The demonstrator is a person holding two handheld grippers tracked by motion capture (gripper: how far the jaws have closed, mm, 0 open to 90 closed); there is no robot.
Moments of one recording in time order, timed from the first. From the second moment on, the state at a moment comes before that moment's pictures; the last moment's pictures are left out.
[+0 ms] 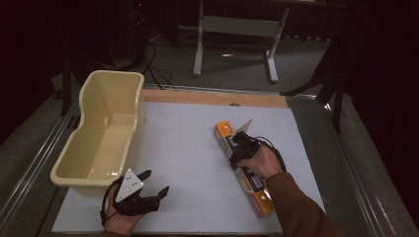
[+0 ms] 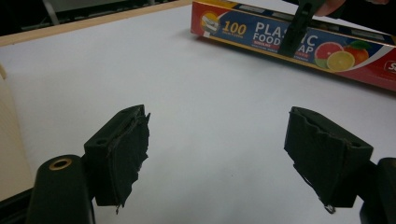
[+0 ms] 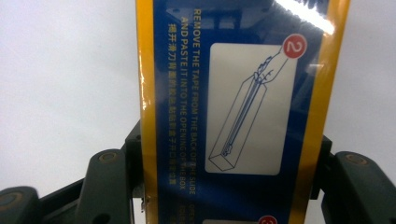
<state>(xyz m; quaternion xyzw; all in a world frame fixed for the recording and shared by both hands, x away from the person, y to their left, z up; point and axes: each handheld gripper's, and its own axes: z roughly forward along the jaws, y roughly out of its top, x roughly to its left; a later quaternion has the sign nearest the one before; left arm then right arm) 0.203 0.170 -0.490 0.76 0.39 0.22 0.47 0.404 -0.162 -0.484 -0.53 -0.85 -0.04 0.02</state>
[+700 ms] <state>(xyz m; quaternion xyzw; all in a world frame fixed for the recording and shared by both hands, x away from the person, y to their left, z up) 0.203 0.169 -0.490 0.76 0.39 0.22 0.48 0.411 -0.145 -0.444 -0.53 -0.84 -0.10 0.03</state>
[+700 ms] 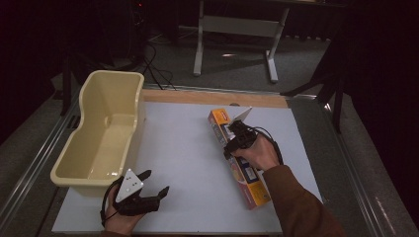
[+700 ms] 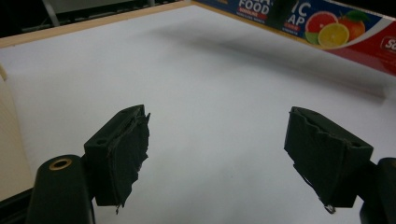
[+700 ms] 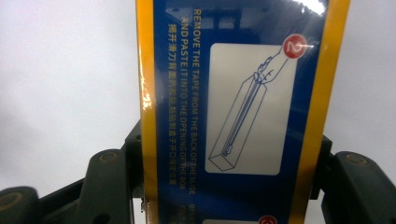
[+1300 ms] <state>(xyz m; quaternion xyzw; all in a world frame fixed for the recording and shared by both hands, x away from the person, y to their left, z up) 0.204 0.168 -0.490 0.76 0.39 0.22 0.47 0.426 -0.091 -0.402 -0.52 -0.84 -0.15 0.05</state>
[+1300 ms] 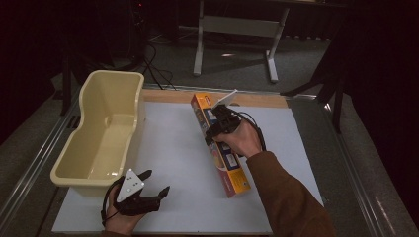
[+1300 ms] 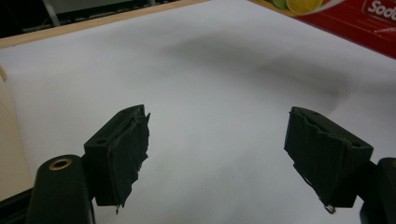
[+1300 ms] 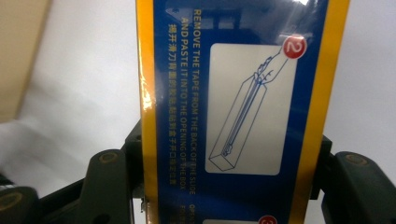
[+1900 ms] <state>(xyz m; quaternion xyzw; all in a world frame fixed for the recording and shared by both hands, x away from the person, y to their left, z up) 0.203 0.165 -0.492 0.76 0.38 0.22 0.47 0.438 -0.022 -0.375 -0.52 -0.83 -0.19 0.07</state>
